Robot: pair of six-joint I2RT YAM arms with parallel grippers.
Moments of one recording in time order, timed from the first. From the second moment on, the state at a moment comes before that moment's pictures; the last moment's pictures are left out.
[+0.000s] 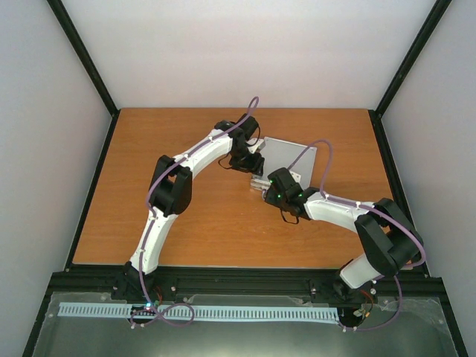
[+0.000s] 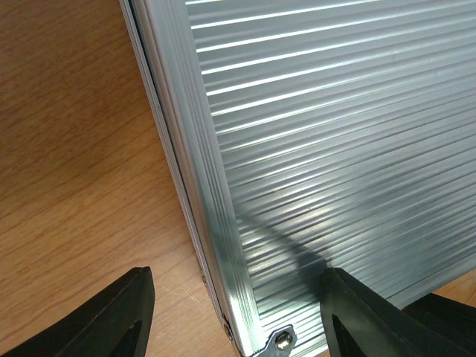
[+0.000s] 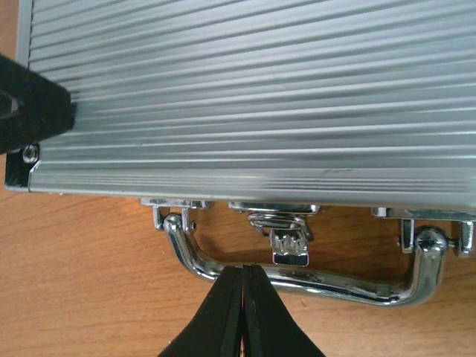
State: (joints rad) left arm -0.61 2.35 2.11 -1.05 0.32 -0.21; right arm 0.66 1.52 0.76 -0.18 0.17 0.92
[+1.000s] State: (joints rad) left arm -0.59 2.36 2.10 -1.05 0.35 -0.21; right arm 0.66 1.64 0.75 -0.09 0.26 1.13
